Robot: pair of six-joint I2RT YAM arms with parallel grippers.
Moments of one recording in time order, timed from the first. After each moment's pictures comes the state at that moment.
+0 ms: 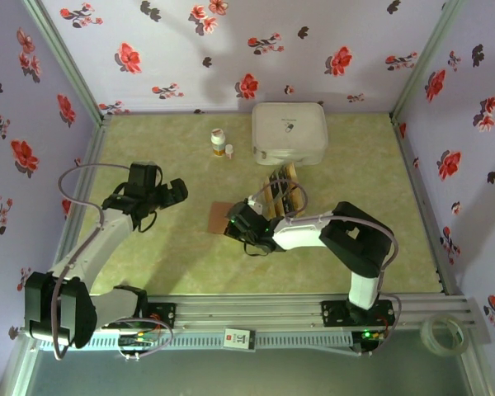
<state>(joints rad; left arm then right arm) -0.26 1.18 0.82 -0.51 -0.05 -0.55 1.01 1.82 0.90 0.11 0.12 1.22</state>
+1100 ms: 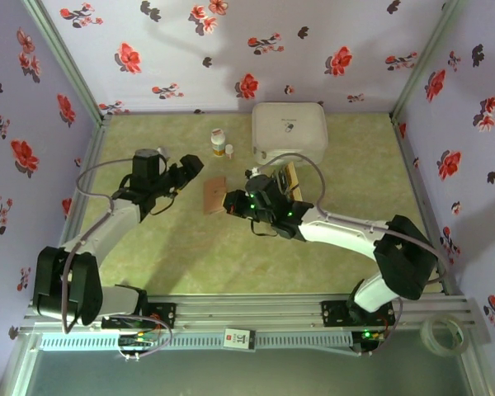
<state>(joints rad) -0.26 1.32 0.82 -0.08 0.35 -0.92 0.93 1.52 0.95 0.08 -0.06 1.04</state>
